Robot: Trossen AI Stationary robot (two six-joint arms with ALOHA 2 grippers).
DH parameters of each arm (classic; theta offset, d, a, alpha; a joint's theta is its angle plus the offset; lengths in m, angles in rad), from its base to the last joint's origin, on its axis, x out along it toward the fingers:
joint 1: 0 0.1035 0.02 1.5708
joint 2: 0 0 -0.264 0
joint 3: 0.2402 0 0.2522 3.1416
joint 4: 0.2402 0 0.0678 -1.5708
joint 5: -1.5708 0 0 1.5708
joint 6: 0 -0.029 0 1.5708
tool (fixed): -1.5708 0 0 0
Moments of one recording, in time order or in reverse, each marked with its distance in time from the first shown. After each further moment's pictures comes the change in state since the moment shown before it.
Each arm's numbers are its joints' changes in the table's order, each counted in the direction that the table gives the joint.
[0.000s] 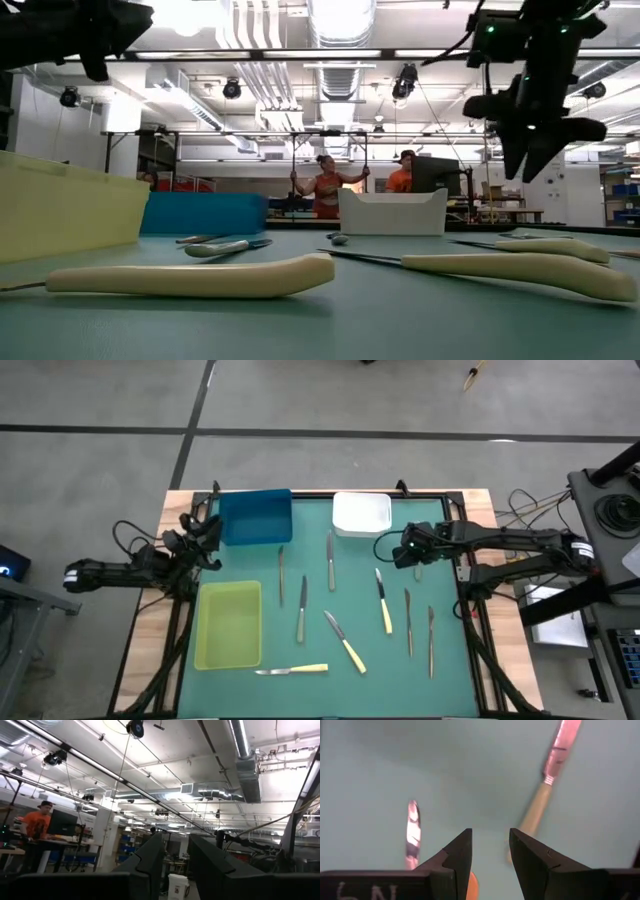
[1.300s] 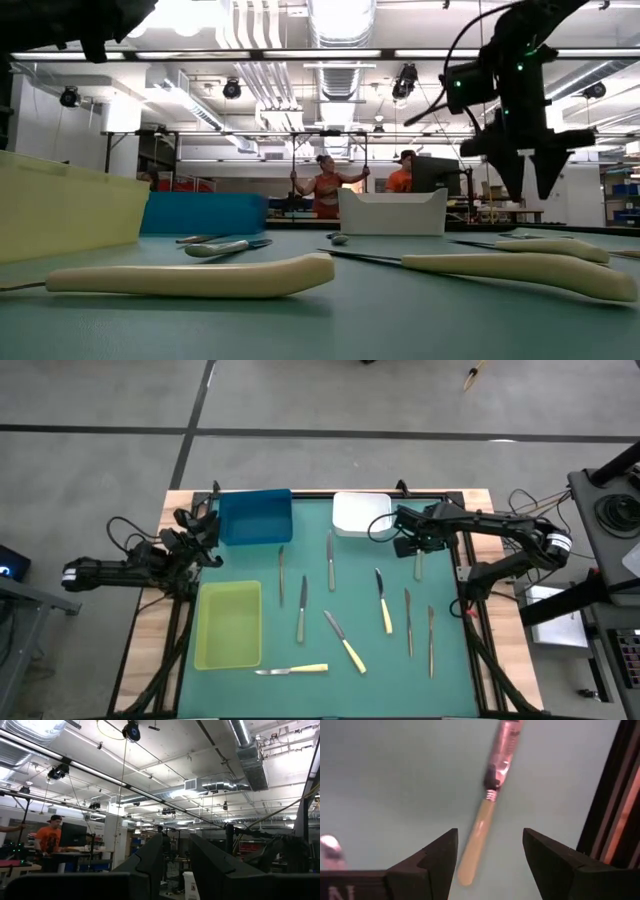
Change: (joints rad) left arm 0.000 -0.038 0.085 0.055 -0.001 -0.123; right arm -0.248 -0.222 0.073 0.121 -0.017 0.176
